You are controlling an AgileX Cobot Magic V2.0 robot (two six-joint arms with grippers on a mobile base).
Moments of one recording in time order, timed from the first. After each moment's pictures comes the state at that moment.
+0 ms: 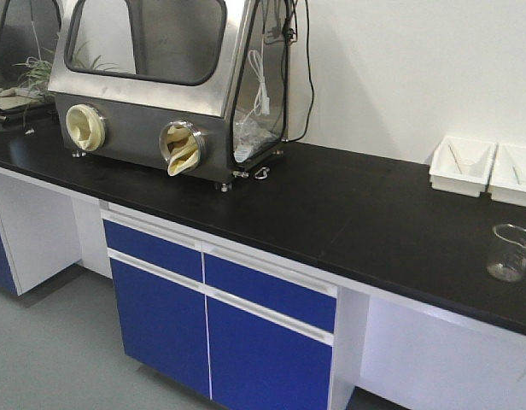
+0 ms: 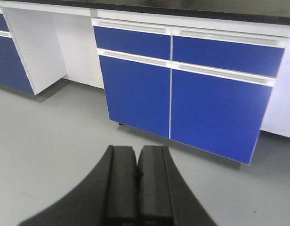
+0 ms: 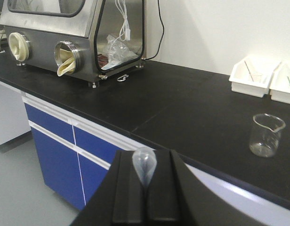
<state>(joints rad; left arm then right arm) -0.07 -0.01 0.03 -0.02 0.01 0.05 0.35 0.69 -0.66 -0.89 0.29 0.90</state>
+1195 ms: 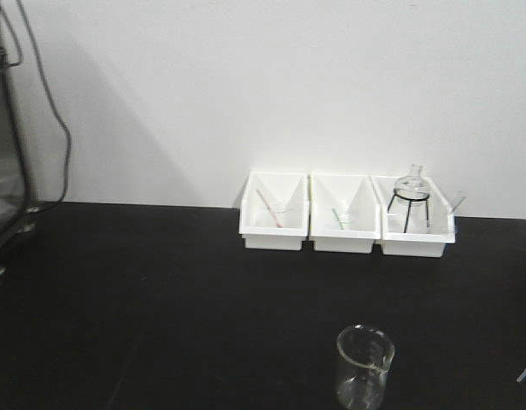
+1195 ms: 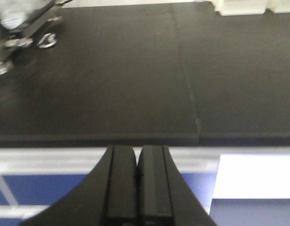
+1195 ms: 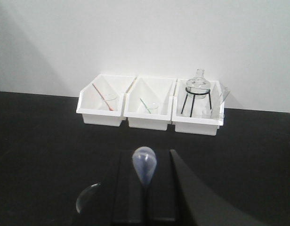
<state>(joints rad) -0.07 -0.01 0.03 -0.02 0.01 0.05 0.35 0.69 -0.66 -0.89 0.29 0.90</state>
